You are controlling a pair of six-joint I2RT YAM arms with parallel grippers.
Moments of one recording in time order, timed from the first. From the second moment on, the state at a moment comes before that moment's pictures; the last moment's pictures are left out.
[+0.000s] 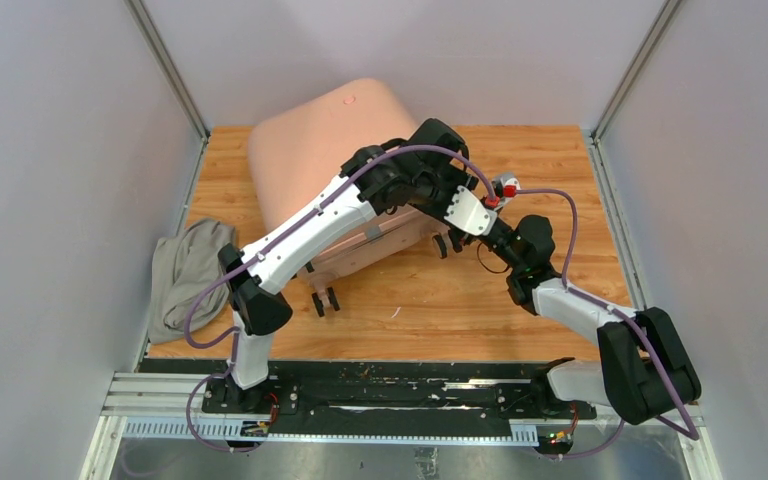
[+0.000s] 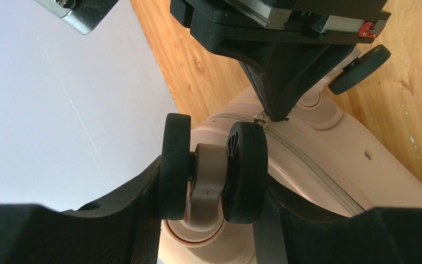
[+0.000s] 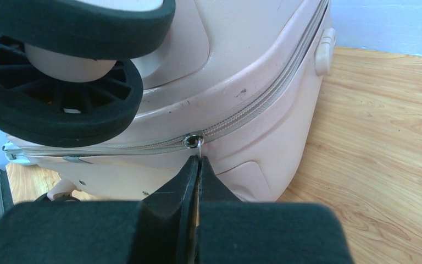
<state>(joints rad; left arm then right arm) -0.95 1.95 2.25 -1.06 0.01 1.27 0.36 1.26 0.49 0.88 -0.41 0.33</state>
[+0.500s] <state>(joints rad) -0.95 1.95 2.26 -1.08 0.02 1.26 0.41 1.24 0.44 0.94 -0.35 0.31</state>
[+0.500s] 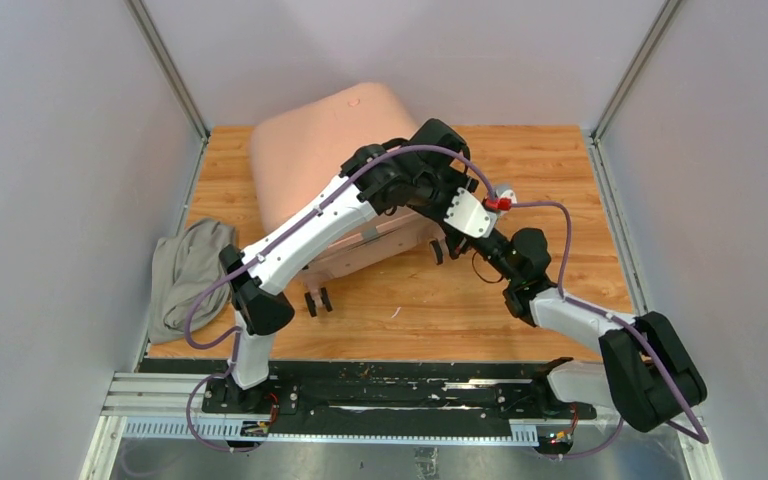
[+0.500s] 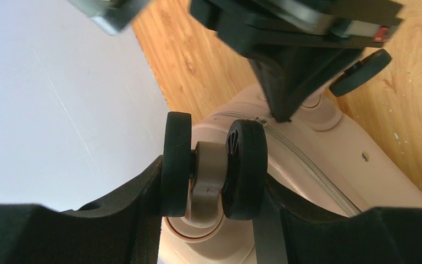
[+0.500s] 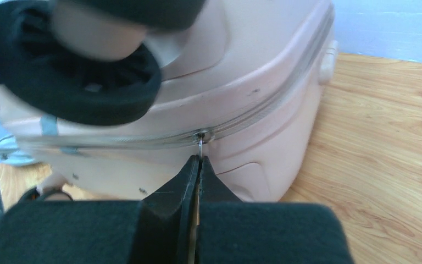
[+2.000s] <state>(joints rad) -0.97 2.02 2.50 -1.39 -0.03 1.16 0.93 1.19 0.43 0.90 0.32 0.05</state>
